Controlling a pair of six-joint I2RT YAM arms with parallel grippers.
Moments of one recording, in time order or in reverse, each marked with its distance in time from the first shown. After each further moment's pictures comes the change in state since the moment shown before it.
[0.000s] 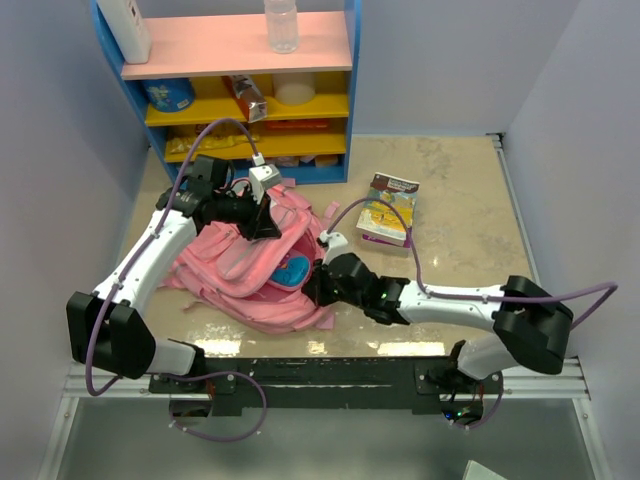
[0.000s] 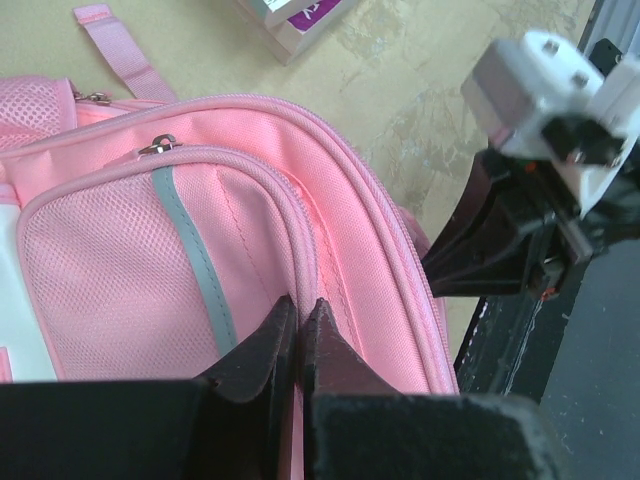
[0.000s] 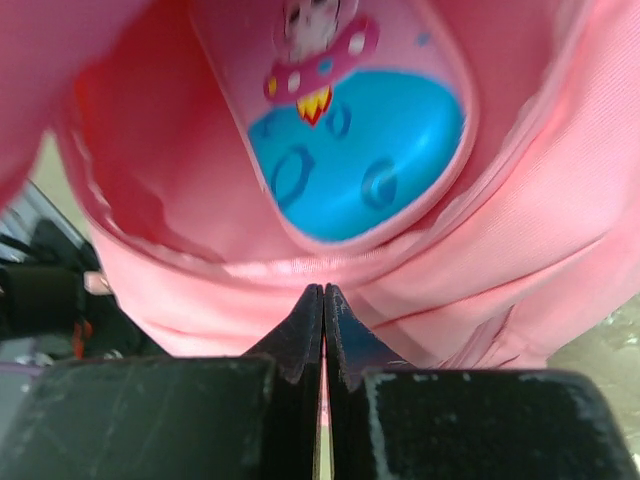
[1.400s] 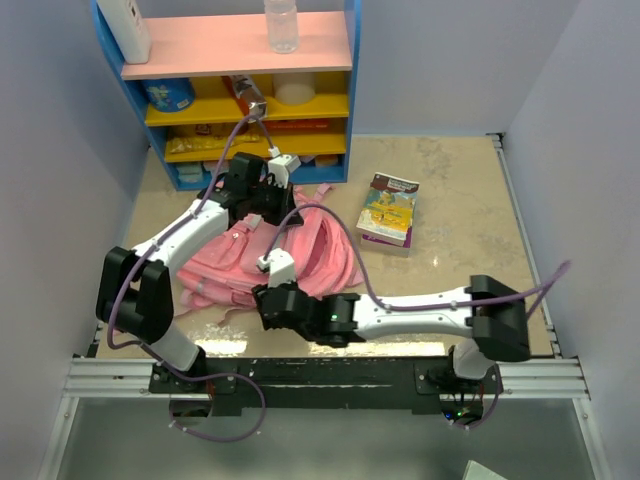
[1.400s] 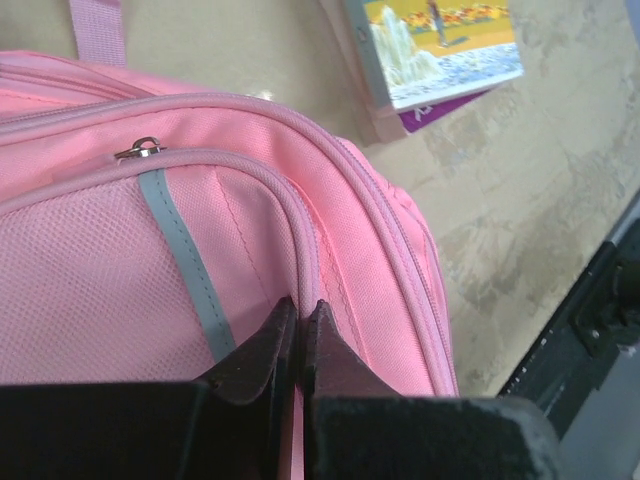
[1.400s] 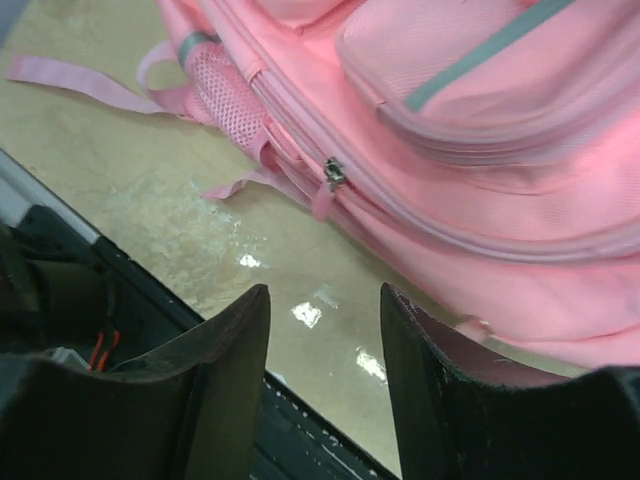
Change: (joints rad) left arm -0.113 0.222 0.010 0.332 -0.243 -0.452; right arm 0.348 0.149 0.383 -0.310 0.420 -0.047
